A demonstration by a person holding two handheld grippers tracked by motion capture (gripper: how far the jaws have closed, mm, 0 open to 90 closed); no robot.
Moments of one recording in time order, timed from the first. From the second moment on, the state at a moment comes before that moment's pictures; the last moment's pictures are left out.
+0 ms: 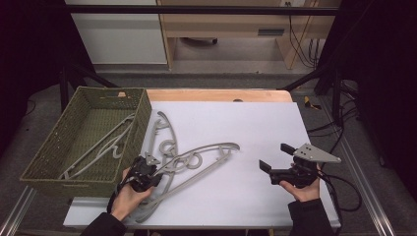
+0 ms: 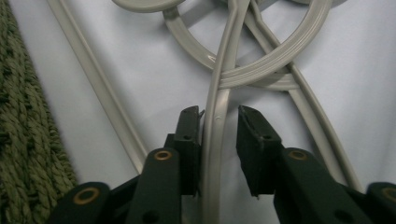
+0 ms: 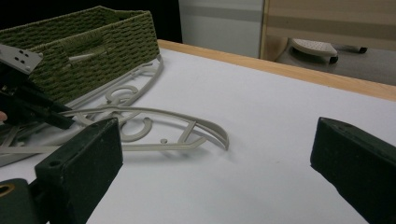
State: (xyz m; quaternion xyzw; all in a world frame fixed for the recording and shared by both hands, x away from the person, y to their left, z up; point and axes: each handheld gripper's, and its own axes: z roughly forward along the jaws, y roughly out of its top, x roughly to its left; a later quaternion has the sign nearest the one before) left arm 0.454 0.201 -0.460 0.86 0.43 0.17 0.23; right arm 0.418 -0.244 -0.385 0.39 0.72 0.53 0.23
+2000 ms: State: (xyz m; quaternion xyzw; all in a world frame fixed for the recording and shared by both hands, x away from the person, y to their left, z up) left arm 0.414 0.211 -0.390 0.82 0.39 0.19 0.37; right arm 0.418 -0.246 -0.383 0.39 0.72 0.53 0.23
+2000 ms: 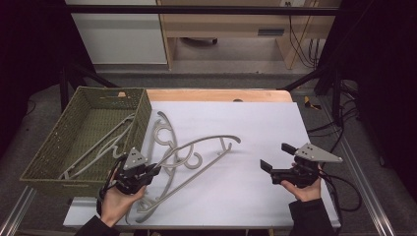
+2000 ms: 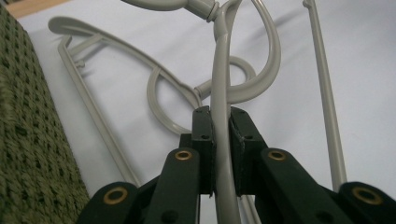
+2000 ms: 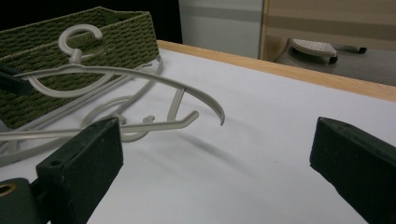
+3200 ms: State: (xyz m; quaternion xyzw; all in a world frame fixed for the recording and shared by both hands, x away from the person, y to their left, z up) left arm 0.432 0.278 -0.285 0.76 0.37 0.30 0.44; right arm 0.420 -0.247 -0.383 0.40 0.71 0.53 0.23
